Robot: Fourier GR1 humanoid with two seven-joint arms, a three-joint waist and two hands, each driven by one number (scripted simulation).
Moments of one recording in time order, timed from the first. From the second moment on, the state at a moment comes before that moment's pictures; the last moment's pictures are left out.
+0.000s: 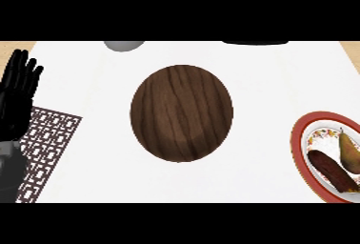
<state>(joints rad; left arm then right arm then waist) -0.26 0.39 0.15 -1.48 0.24 0.08 -0.02 -0.34 -1.13 0.07 -1.30 0.23 0.95 -0.13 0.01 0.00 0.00</state>
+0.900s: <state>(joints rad) -0.24 0.35 0.17 -1.48 0.20 0.07 -0.03 -0.37 -0.98 0.18 -1.00 0.52 0.74 -0.39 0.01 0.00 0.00</state>
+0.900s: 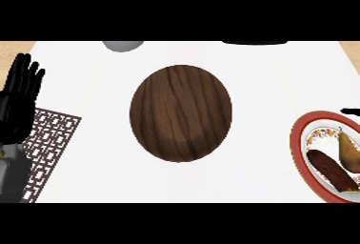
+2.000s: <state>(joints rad) -0.25 0.34 0.20 -1.49 0.17 0.04 -0.01 -0.44 -0.85 0.25 -0.75 0.72 0.58 -0.53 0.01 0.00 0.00</state>
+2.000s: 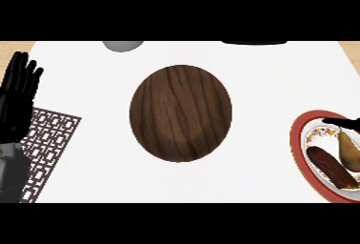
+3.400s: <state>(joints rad) -0.18 0.35 0.28 -1.48 0.14 0.06 -0.01 -0.36 -0.75 0.00 -0.53 0.73 0.24 -0.35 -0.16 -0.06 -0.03</state>
